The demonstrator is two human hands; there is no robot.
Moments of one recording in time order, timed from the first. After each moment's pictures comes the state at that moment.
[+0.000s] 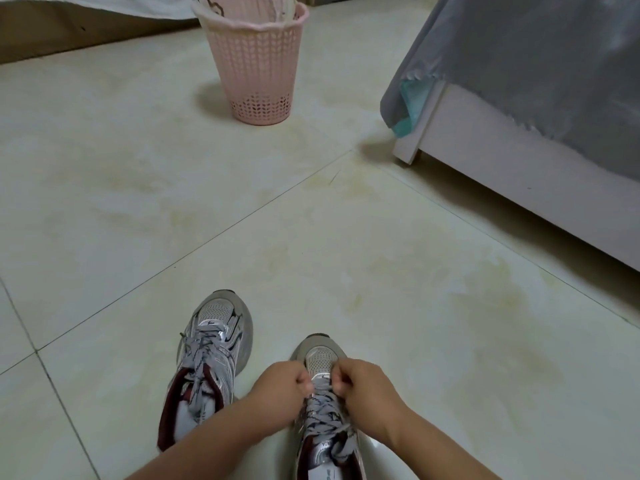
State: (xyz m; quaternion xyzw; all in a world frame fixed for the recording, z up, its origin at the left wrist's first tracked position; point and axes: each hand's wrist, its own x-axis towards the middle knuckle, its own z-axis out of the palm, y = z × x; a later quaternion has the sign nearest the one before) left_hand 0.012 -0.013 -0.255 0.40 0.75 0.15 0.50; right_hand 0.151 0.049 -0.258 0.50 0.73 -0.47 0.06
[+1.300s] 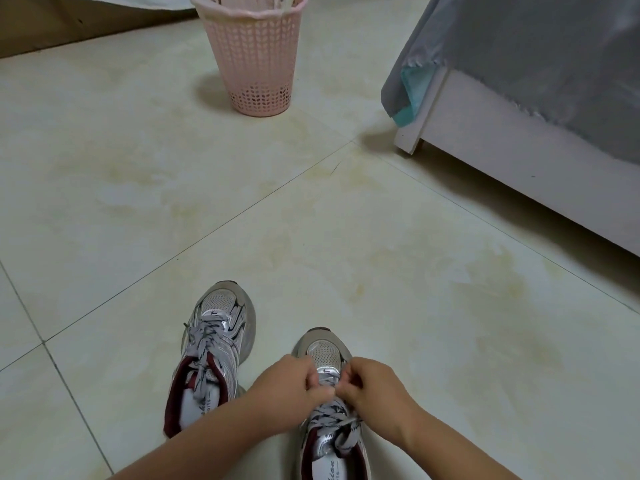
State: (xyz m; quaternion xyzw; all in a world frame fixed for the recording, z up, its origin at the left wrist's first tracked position) left_hand 0.017 -0.021 -0.245 0.51 0.73 0.11 0.44; right_hand 0.162 0.039 -0.248 0.50 0.71 -0.49 0.04
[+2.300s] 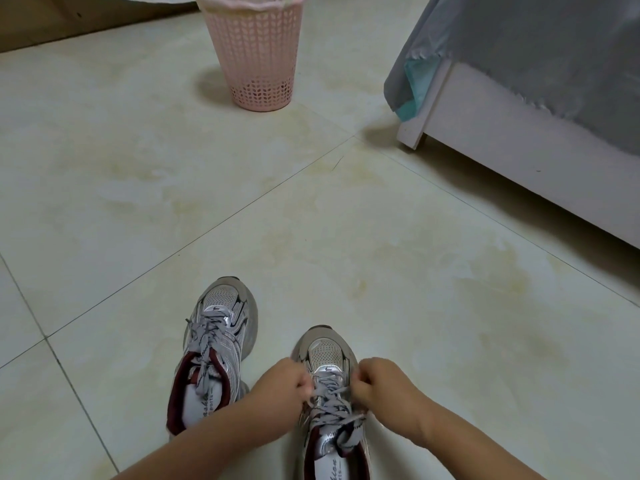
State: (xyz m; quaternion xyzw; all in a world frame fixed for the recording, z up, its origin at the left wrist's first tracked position) left_hand 0.011 -0.029 -0.244 0.51 0.72 0.06 0.46; right_hand 0.166 0.043 -0.234 0.48 0.71 -0.51 0.09
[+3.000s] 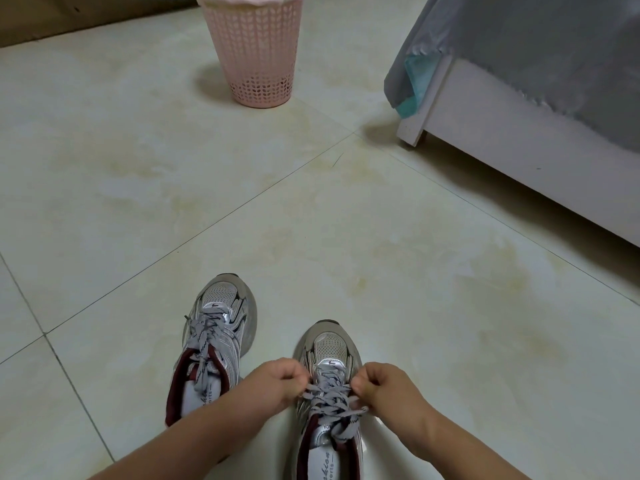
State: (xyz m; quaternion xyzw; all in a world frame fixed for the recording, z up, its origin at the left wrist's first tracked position) left_hand 0.002 -0.046 -0.257 0.29 0.65 0.31 0.63; right_hand 0.177 0.031 -0.251 0.54 0.56 -0.63 -0.03
